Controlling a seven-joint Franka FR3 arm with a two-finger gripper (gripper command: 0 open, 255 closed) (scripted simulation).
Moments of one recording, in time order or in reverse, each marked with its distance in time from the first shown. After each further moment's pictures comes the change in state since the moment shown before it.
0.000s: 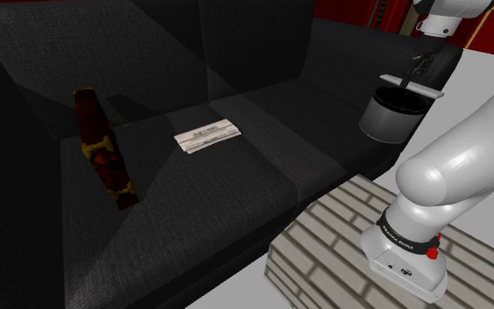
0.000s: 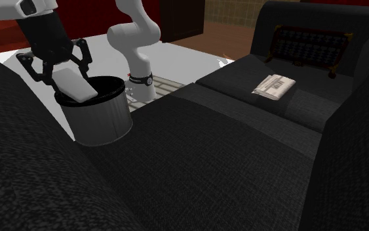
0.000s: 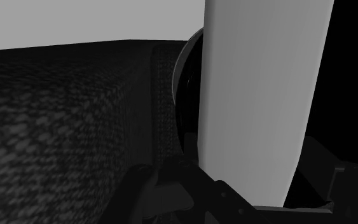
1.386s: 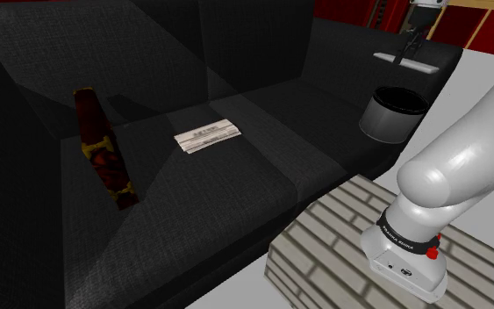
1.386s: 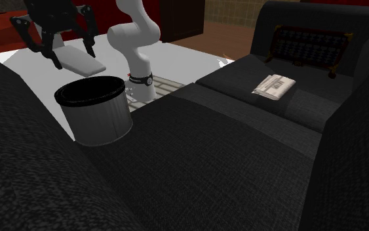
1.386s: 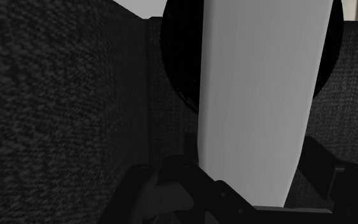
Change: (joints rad) arm 0.041 0.064 0.043 0.236 0.051 -0.184 0.062
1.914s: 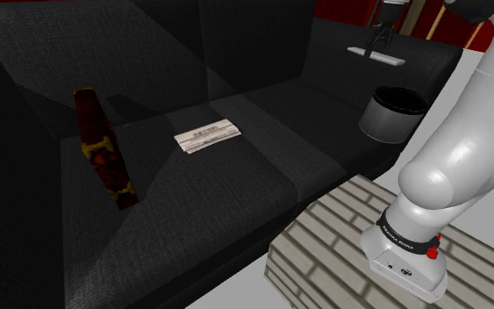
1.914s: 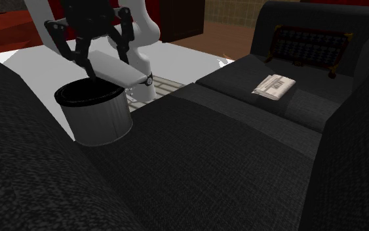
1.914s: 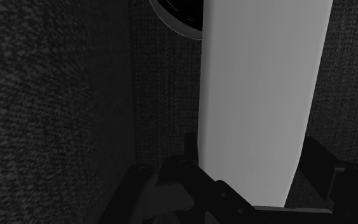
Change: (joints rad) arm 0.045 0.203 0.049 0.205 0.121 -0.034 0.078
